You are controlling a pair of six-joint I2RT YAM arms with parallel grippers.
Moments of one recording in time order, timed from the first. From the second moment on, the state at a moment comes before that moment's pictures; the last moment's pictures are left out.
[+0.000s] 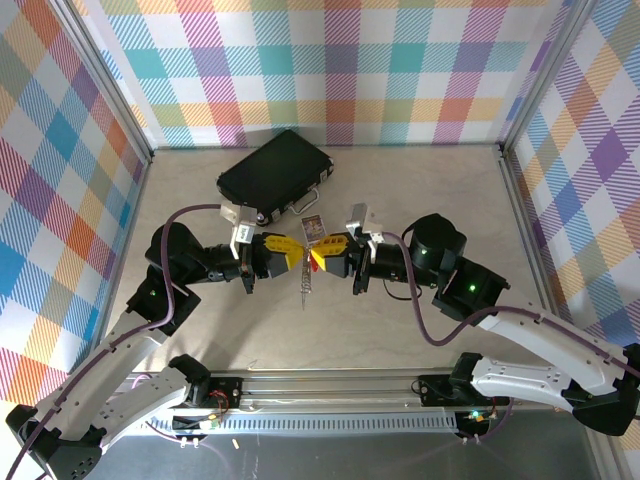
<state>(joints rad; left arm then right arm) -0.59 0.81 0.87 0.07 0.84 -0.37 0.98 0.99 1.06 -0.10 -0.38 0.08</state>
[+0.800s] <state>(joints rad) -0.59 0.79 0.79 -0.19 0.34 -0.17 0.93 1.04 0.58 -0.07 -0.16 0.36</state>
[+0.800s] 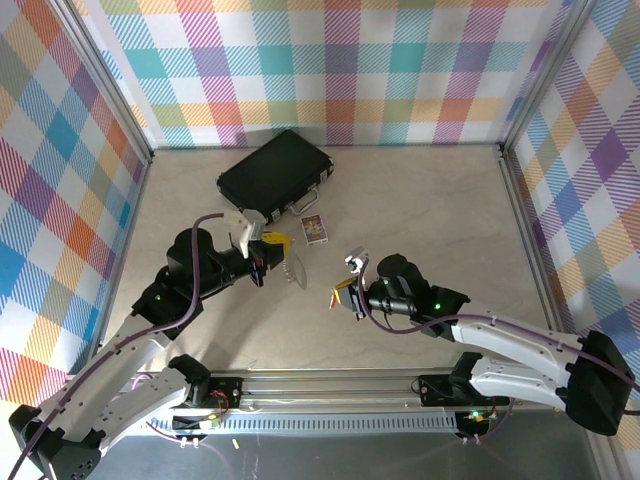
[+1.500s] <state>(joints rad) -0.56 0.83 0.77 -0.15 0.33 -0.13 0.89 1.39 0.48 0.12 -0.17 0.60</state>
